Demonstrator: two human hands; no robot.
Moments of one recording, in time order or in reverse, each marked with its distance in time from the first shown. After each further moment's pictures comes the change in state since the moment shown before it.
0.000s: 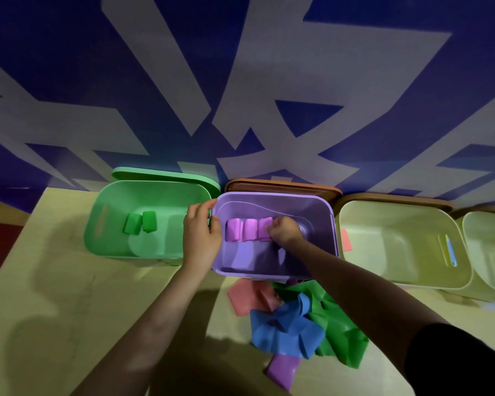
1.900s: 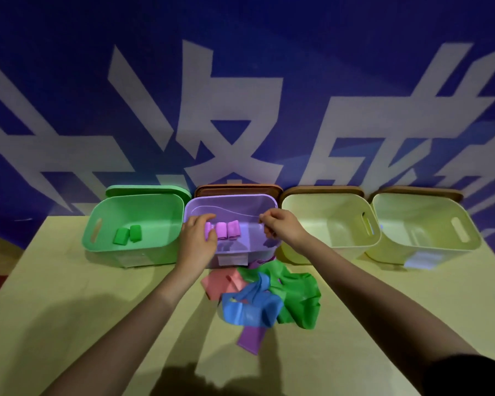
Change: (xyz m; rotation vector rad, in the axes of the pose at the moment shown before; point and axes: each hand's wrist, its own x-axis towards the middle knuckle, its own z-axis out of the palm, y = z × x) left_hand -0.085 0.077 -0.013 0.127 -0.118 0.160; right_hand -0.153 0.032 -0.099 0.547 0.066 -0.293
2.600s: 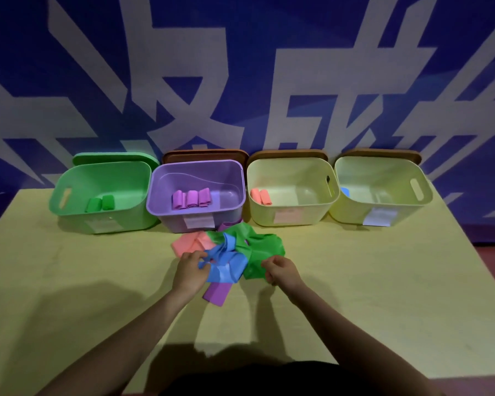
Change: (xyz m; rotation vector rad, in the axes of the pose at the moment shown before) left_hand -0.125 -0.036 0.104 -0.018 -0.261 -0.285; right_hand -0.133 0.165 -0.005 0.076 0.126 0.302
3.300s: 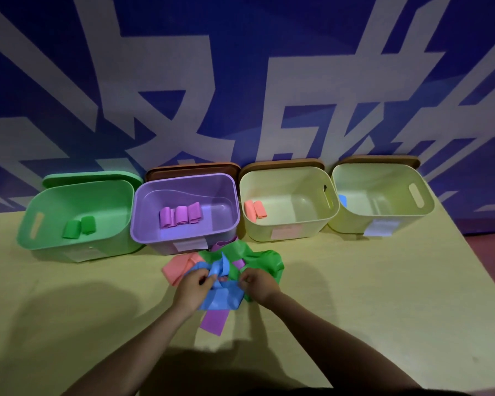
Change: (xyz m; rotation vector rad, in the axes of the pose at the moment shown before) left_hand 0.036 0.005 0.010 0.042 -0.134 0.075; right_hand 0.046 -0.016 0.038 -0.483 -0.163 -0.129
